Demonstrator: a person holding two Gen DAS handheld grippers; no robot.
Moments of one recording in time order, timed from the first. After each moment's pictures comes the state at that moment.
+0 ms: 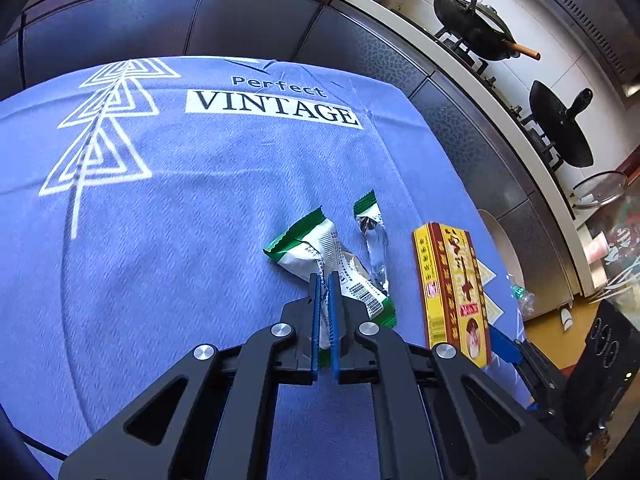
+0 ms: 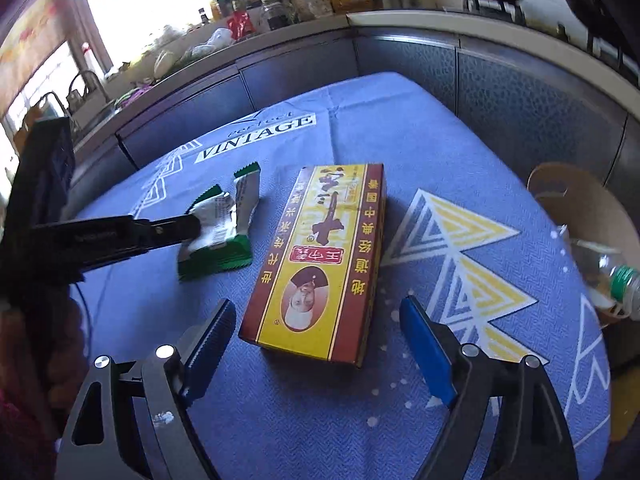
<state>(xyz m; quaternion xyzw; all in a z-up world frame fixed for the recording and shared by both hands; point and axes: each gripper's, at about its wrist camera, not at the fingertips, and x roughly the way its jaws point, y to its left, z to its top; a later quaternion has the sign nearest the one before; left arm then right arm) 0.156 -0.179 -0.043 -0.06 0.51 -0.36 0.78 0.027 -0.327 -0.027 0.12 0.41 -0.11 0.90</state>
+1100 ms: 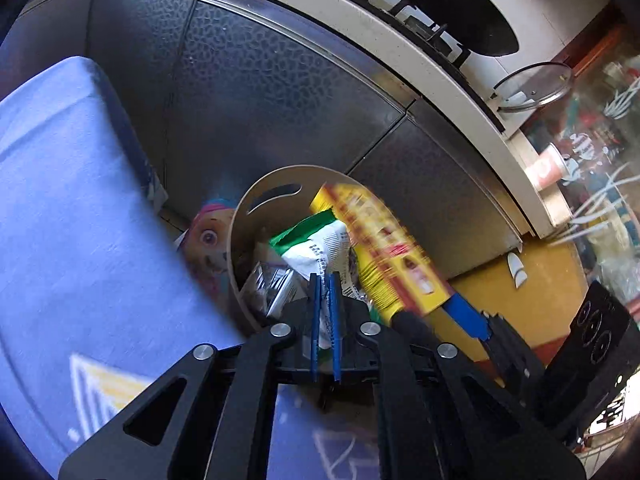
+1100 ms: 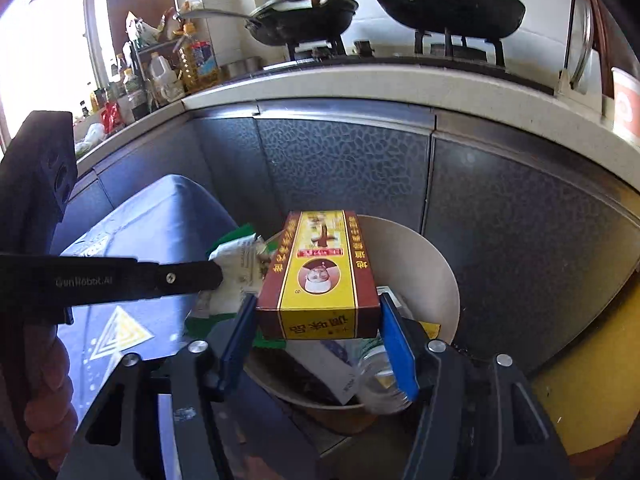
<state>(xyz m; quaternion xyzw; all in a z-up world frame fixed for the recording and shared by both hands) 0.083 -0.502 -0.032 0.04 0.52 -0.53 0.67 -0.081 -0.543 0.011 0.17 0.32 -0.31 0.88</state>
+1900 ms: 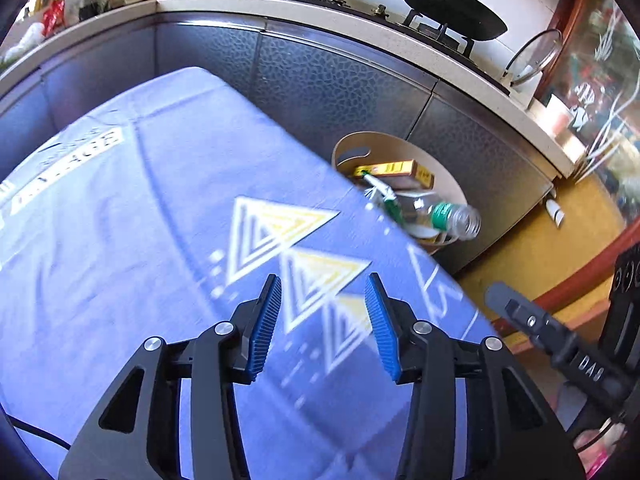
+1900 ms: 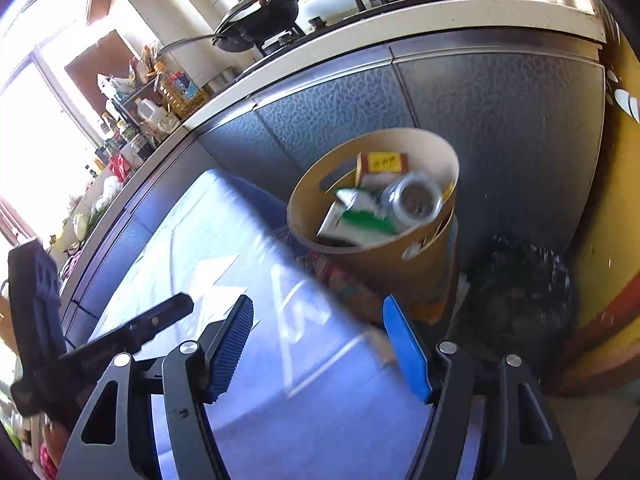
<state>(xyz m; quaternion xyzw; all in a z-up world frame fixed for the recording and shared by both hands) 0.032 -0.331 -0.019 0.12 0.44 -0.47 0.76 -0.151 -0.443 0.006 0.34 0.27 -0.29 0.85</state>
